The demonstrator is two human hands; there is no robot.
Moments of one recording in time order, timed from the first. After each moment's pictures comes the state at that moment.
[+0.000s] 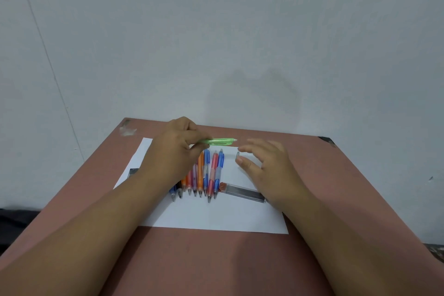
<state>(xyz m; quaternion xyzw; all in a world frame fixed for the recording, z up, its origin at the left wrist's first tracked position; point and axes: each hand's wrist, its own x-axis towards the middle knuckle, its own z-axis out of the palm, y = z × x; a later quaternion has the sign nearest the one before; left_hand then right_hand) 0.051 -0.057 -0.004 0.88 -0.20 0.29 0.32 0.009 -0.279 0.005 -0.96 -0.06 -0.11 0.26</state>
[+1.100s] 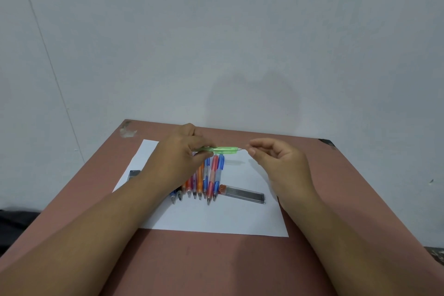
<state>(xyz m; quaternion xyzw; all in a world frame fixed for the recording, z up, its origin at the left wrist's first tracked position) 0.050 -0.058 -0.005 0.89 -0.23 0.23 0.31 0.006 -0.281 0.007 -0.76 0.00 -0.17 0.62</state>
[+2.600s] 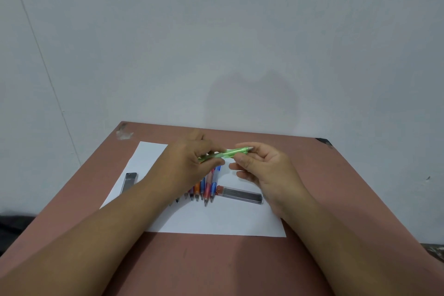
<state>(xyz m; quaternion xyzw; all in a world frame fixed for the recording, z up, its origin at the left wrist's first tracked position) 0.040 -0.071 -0.003 0.87 -0.29 0.24 0.33 0.001 -0.270 0.008 -0.68 -0.02 -0.02 0.73</state>
